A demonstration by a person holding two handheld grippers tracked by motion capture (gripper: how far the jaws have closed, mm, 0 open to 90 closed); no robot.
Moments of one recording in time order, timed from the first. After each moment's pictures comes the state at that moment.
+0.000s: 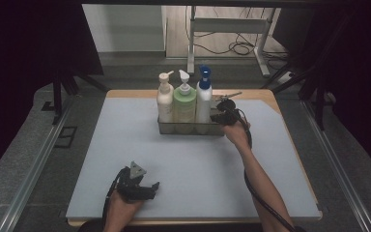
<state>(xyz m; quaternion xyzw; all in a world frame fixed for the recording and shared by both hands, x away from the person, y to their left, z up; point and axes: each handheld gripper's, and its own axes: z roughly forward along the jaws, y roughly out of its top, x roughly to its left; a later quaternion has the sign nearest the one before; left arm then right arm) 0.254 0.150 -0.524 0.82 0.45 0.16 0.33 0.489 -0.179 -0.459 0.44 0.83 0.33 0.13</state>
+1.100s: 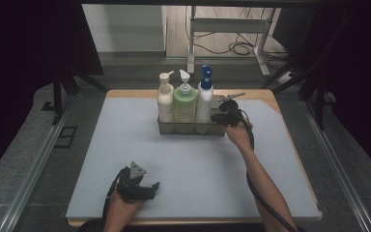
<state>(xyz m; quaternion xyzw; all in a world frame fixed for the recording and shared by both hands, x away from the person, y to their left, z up) 0.253 0.150 -0.524 0.82 0.45 0.16 0.33 0.480 -0.185 -0.453 0.43 0.82 0.35 0.15</state>
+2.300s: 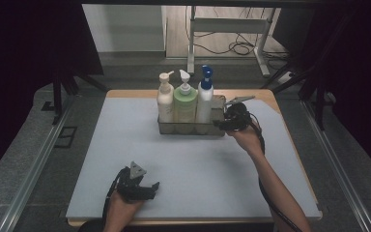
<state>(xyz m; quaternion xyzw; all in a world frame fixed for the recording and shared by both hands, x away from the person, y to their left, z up) 0.253 0.150 -0.524 0.82 0.45 0.16 0.33 0.447 -0.203 -0.430 0.40 0.83 0.37 0.16</state>
